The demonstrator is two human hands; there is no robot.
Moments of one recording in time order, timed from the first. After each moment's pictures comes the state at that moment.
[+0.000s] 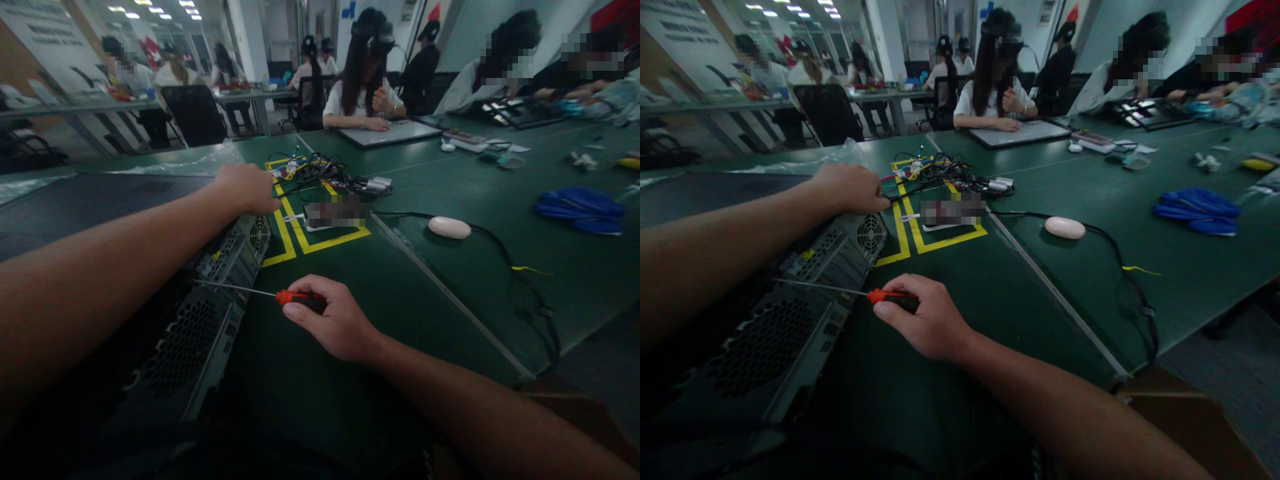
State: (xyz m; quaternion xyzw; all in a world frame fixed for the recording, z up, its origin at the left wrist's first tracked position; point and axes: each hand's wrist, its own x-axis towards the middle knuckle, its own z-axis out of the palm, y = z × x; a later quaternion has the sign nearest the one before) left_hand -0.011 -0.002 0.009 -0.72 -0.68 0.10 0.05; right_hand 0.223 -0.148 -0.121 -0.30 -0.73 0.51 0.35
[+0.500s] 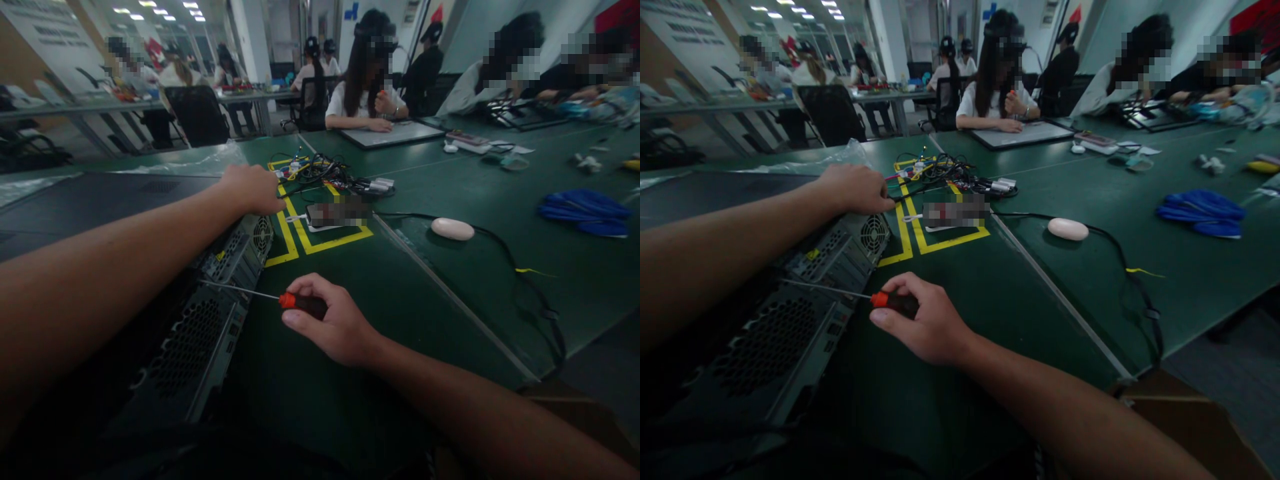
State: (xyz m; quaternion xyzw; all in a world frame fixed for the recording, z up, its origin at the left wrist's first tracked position) left_hand -0.001 -0.010 0.014 -0.72 -0.68 0.13 0.06; right_hand 0.220 -0.151 -0.122 -0.28 -0.71 0.55 0.34
